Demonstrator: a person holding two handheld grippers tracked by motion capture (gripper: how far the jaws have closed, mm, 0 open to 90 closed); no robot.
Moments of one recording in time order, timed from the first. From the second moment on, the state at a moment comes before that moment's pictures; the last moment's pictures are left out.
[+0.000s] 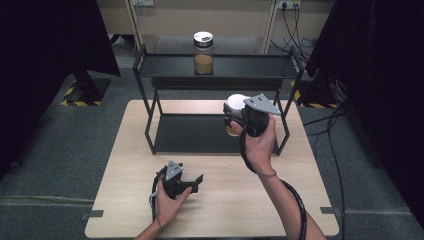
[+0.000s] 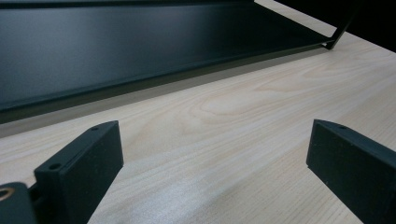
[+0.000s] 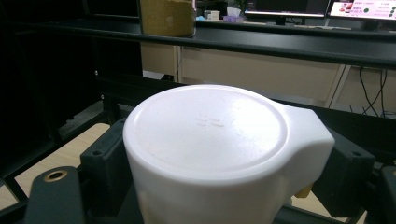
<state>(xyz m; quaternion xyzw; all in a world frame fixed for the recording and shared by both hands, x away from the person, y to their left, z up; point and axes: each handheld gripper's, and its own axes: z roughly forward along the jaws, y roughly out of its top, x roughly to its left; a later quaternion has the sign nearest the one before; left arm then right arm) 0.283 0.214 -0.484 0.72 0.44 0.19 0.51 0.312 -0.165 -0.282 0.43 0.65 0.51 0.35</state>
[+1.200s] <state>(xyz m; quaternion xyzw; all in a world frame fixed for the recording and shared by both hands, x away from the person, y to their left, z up) 0.284 0.212 -0.482 0.72 0.44 0.20 0.50 0.326 -0.166 -0.227 0.43 0.64 0.52 0.36</state>
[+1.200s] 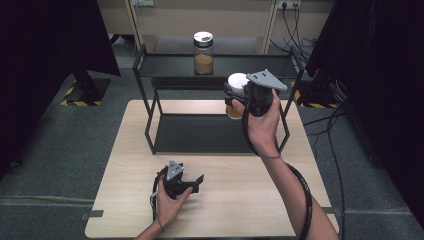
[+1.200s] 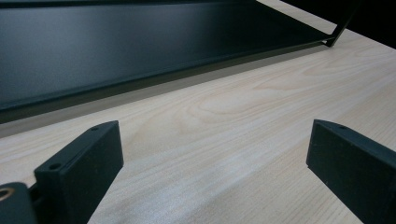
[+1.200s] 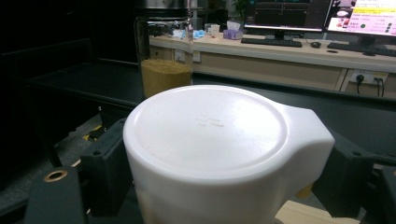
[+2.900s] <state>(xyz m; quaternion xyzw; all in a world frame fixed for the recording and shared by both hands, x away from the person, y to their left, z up) 0.284 0.212 -0.483 0.72 0.44 0.19 0.50 0.358 -0.149 -0.167 0.44 0.64 0.52 0.35</state>
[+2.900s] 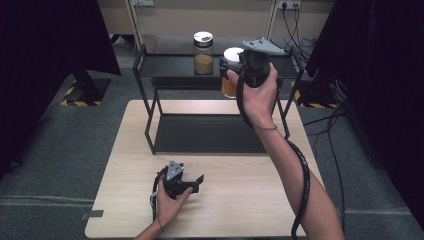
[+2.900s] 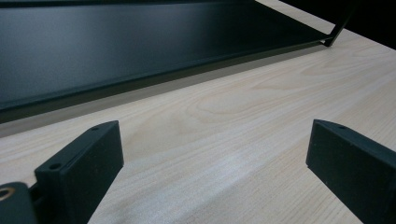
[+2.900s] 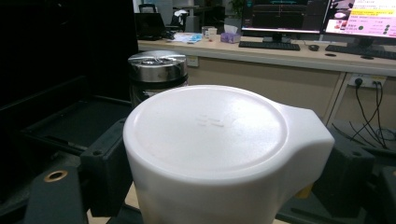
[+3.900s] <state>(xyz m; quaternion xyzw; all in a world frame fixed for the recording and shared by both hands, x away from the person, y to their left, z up) 0.284 0.214 -0.483 0.72 0.43 0.19 0.50 0.379 -0.137 -0.144 0.45 0.64 0.52 0.36</state>
